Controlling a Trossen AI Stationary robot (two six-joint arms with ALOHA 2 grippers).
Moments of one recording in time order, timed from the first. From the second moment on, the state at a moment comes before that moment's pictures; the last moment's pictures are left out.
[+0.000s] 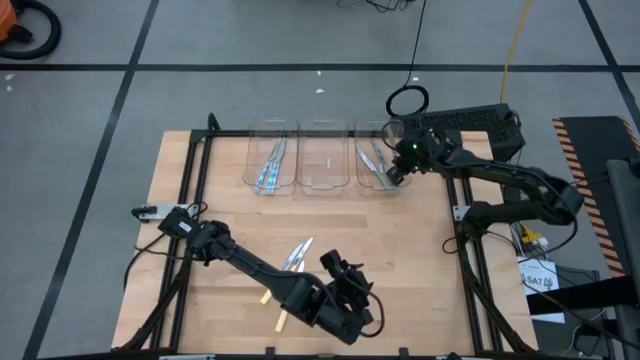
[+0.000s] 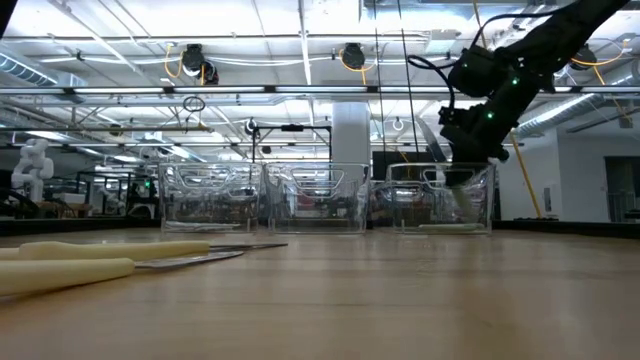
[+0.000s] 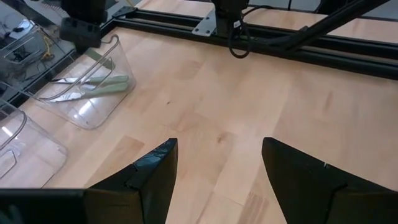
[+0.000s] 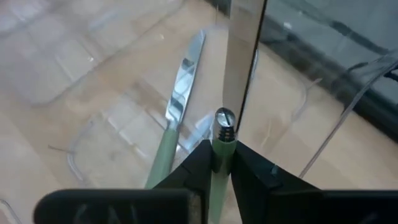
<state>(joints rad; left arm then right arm) -0.52 2.37 2.36 -0.88 -0.84 -0.63 -0.72 1.19 0.59 -0.26 0.05 0.07</state>
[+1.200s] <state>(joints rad) -0.52 2.37 2.36 -1.29 -0.67 -1.01 -0.18 0.65 0.58 -0.47 -0.13 0.22</state>
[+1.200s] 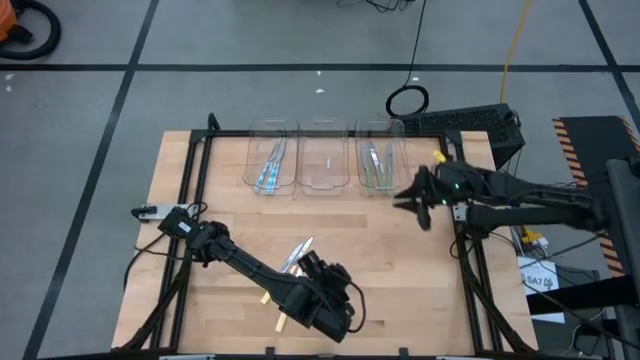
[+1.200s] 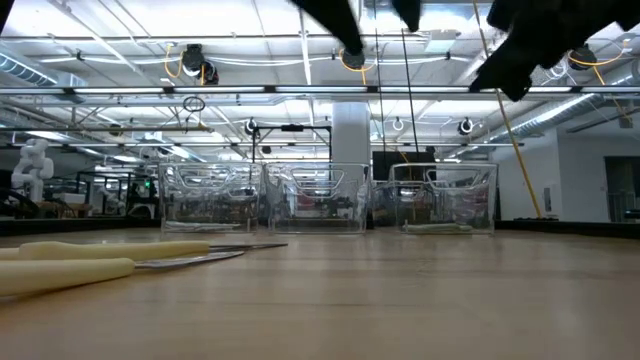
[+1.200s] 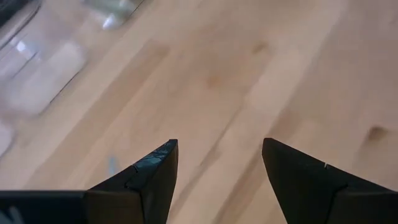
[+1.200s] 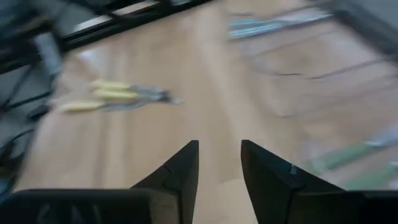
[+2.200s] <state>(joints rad) -0.52 2.35 2.18 -1.57 -0.46 -1.13 0.30 0.66 0.42 -0.34 0.00 0.33</state>
